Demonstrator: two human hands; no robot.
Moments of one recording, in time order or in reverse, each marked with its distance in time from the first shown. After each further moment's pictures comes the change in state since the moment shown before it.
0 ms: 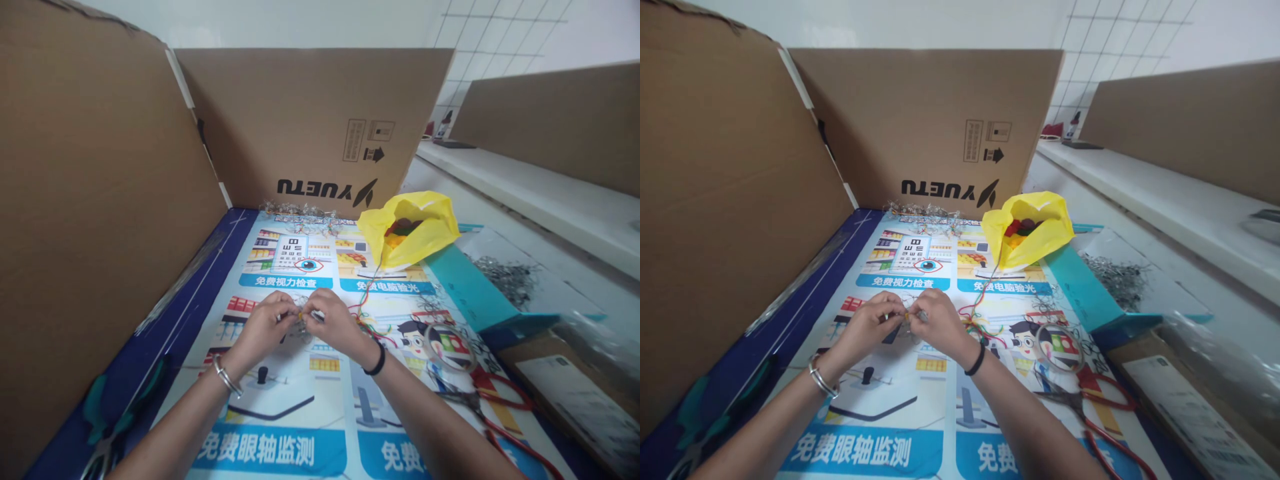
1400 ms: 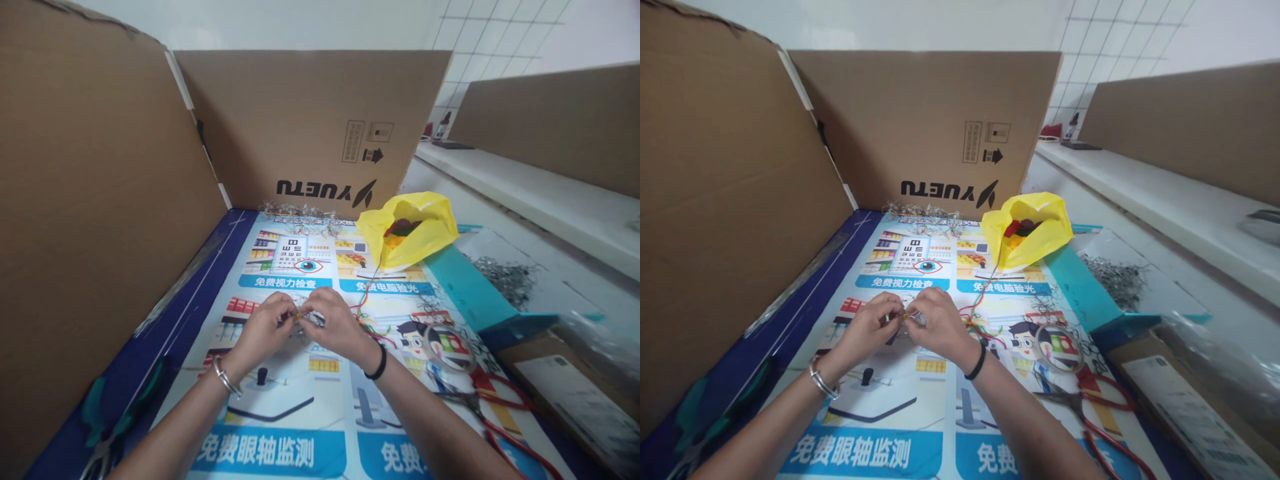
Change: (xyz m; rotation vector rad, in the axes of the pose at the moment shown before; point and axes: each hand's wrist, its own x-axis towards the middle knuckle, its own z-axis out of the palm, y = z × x) left_hand 0.000 0.001 0.003 0.096 0.038 0.080; right_hand -0.003 -0.004 -0.003 -0.132 0.061 -0.108
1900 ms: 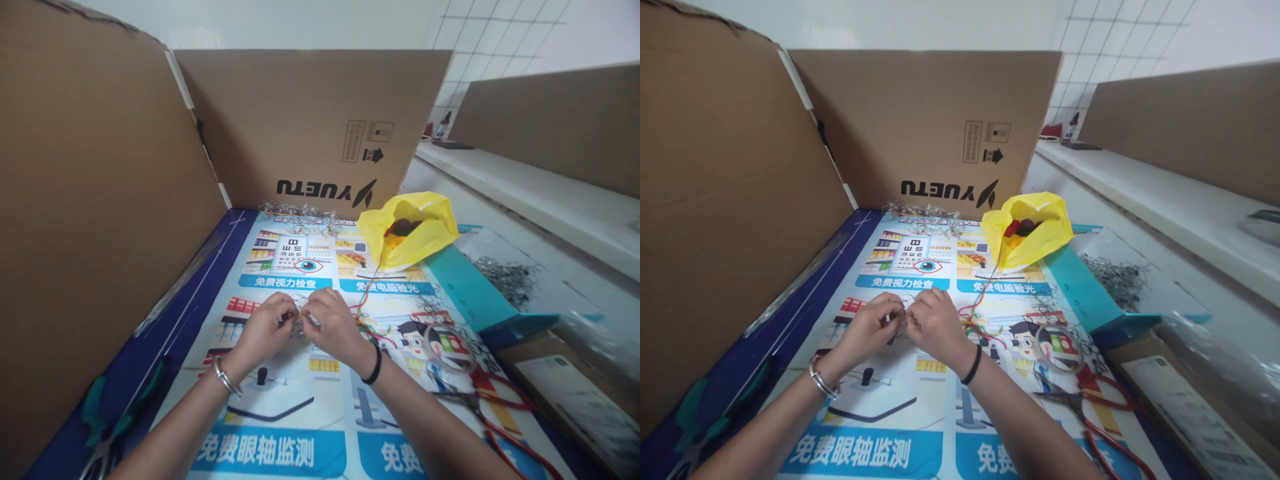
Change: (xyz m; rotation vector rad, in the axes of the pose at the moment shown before) left_hand 0.000 0.003 -0.001 0.043 0.008 0.028; right_hand -0.002 -0.004 0.005 -0.218 0.024 -0.076
